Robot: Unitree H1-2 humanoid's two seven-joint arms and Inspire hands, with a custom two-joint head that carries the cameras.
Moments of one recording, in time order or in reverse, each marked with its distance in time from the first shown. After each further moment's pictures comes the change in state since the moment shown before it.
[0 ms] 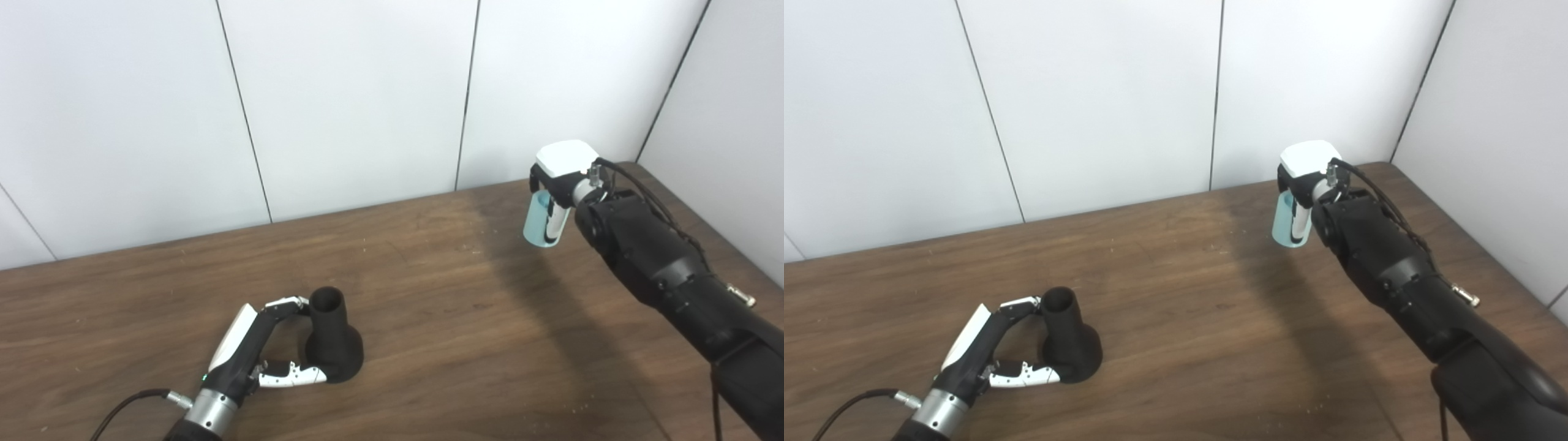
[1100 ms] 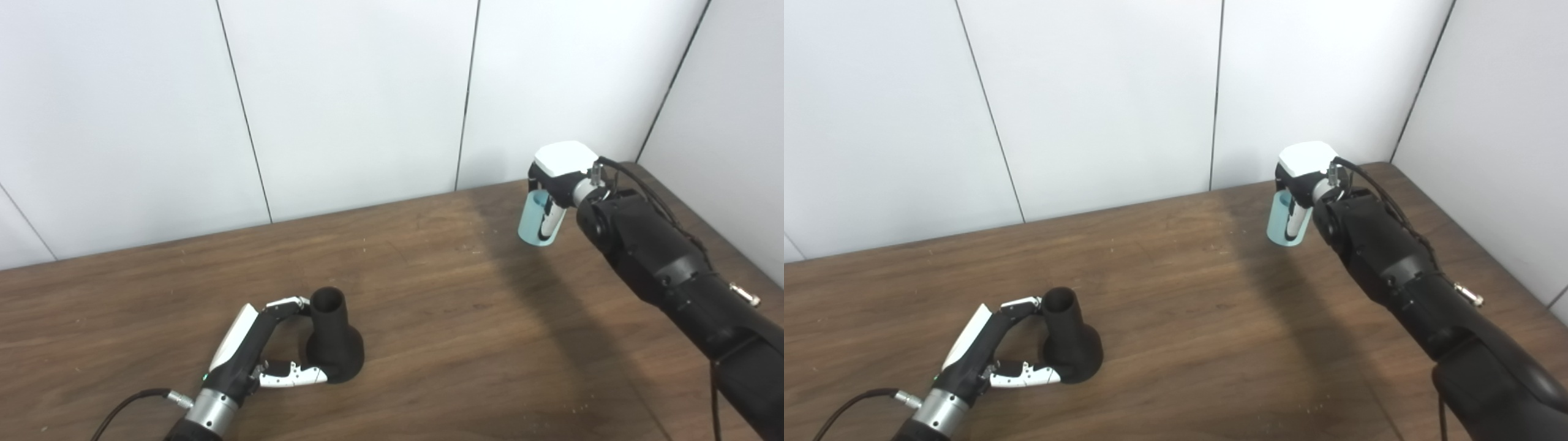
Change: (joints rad) left arm 0.002 0.000 -0.002 -0.011 -0.001 0.016 -0.004; right arm -0.002 -0.003 -0.006 -0.017 0.060 -0.030 0.009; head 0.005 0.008
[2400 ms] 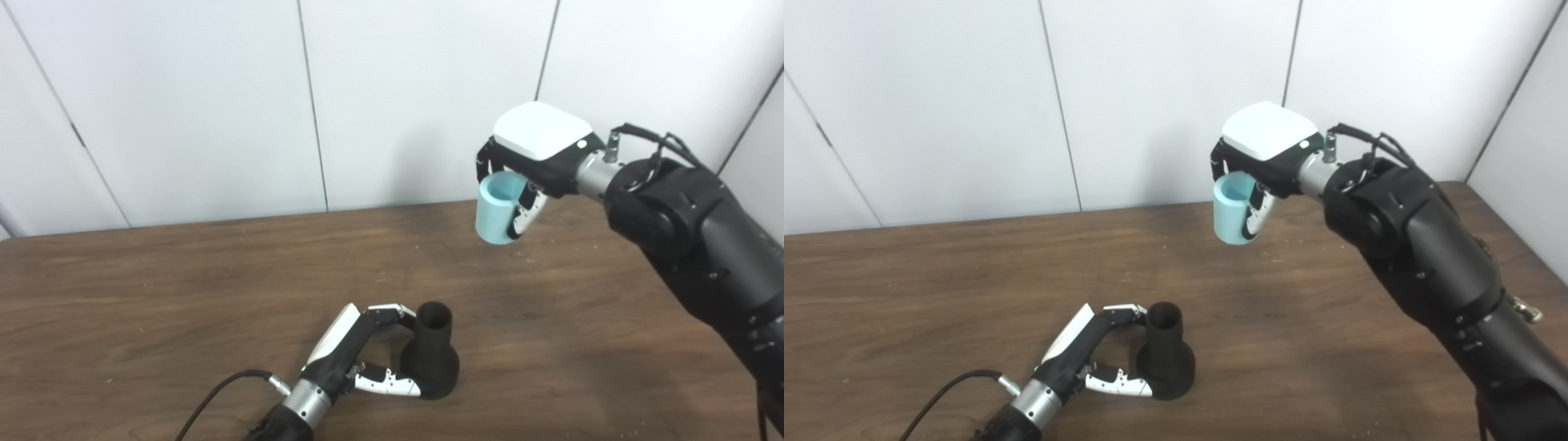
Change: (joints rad) left arm 0.040 -0.089 -0.100 -0.118 0.030 0.161 -0.033; right arm -0.057 0.042 -0.055 -0.708 0.112 -0.135 0.428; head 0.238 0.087
